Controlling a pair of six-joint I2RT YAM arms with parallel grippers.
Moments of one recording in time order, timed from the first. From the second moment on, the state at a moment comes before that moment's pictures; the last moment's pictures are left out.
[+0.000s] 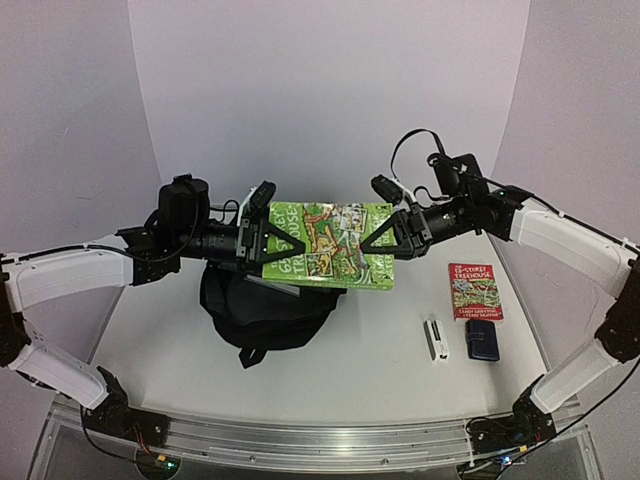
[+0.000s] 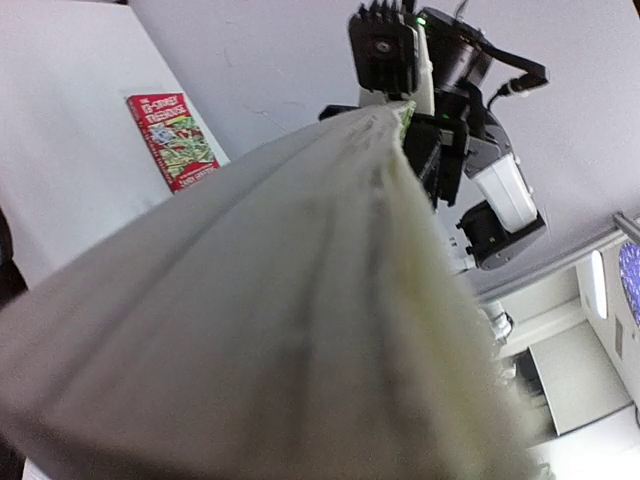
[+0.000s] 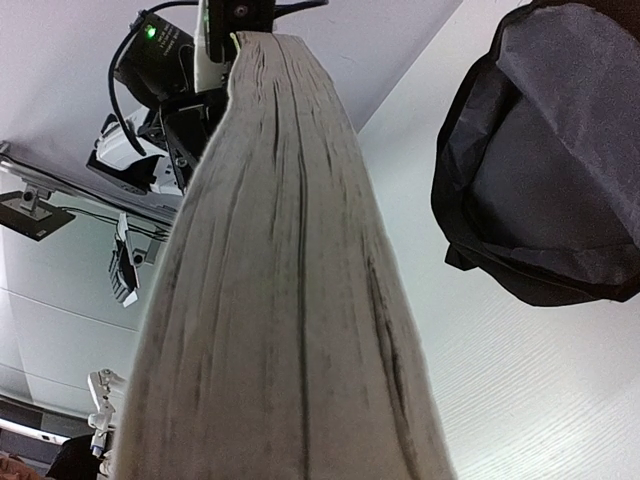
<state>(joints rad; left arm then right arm) -0.77 1.33 0.98 0.15 0.76 -0.84 0.58 1.49 1.34 -0.52 -1.07 0.39</state>
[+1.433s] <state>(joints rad) -0.68 0.83 0.64 -0.07 0.07 -1.11 0.48 2.51 2.17 -0.64 -0.37 0.39</state>
